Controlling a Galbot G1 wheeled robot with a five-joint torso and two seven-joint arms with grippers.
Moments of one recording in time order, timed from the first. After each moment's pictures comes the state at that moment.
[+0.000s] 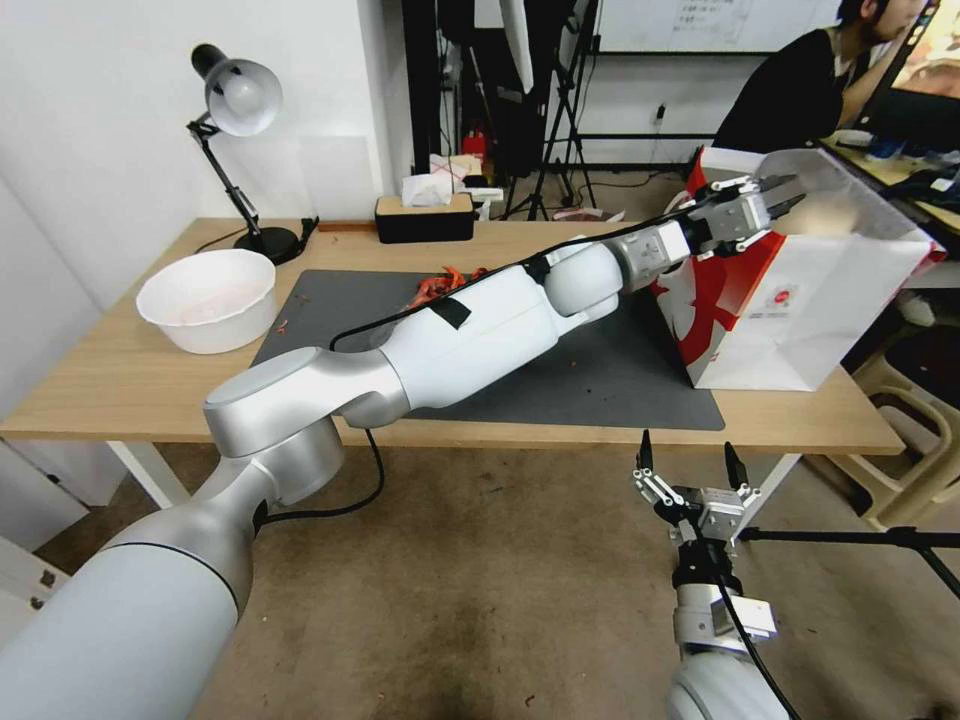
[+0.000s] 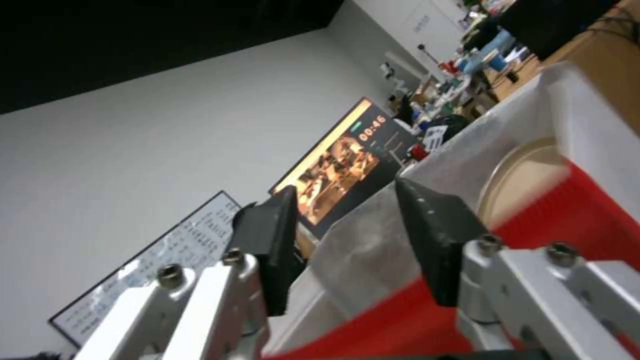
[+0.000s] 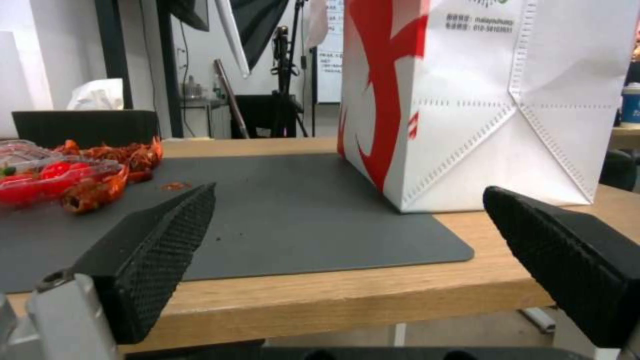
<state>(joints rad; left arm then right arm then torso) -0.14 -1.58 0.73 -1.08 -0.33 -0.28 0.07 -1.61 1.27 0.35 2.01 0.09 0.31 0.46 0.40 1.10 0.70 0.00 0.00</state>
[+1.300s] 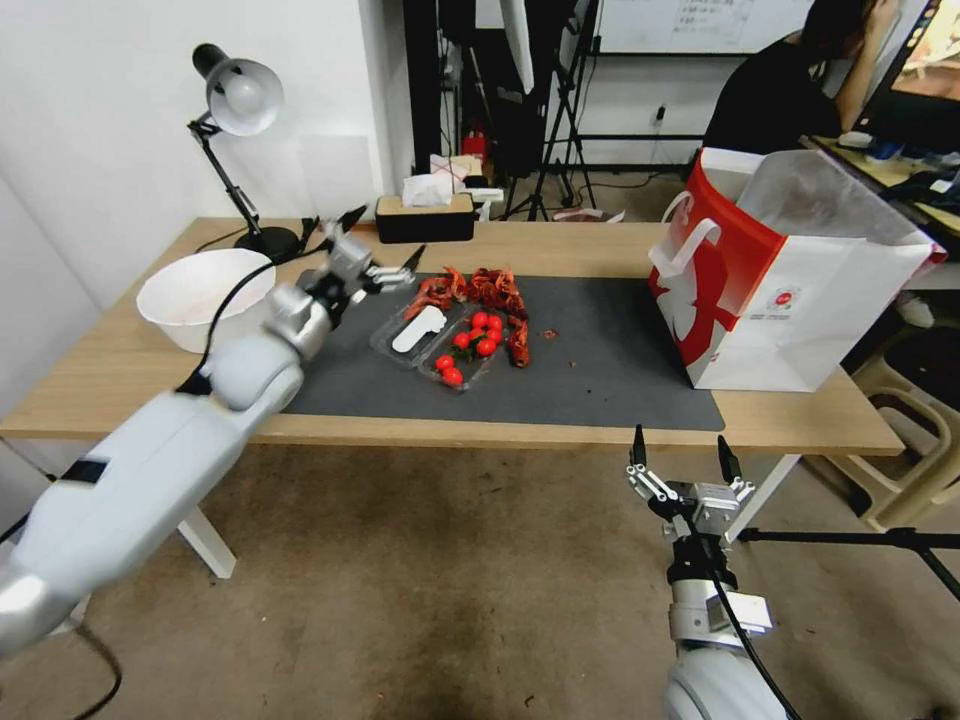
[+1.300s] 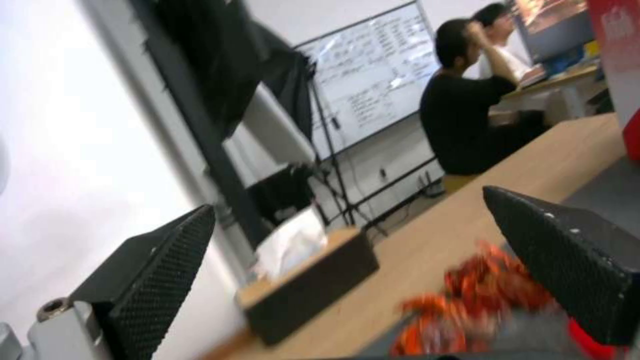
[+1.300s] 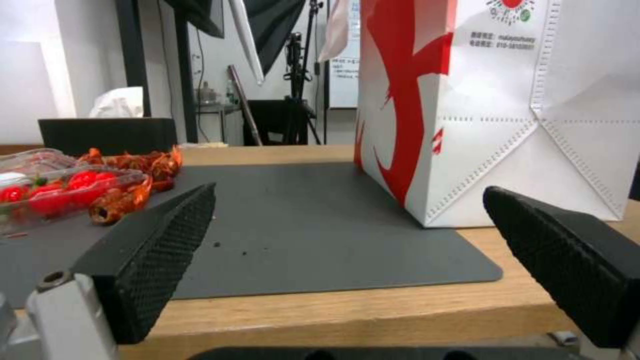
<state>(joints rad) 0.65 -0.78 0.01 -1.65 -0.49 -0.14 0.00 -1.61 1.25 0.33 2.03 0.09 0.31 0.46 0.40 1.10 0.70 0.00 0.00</state>
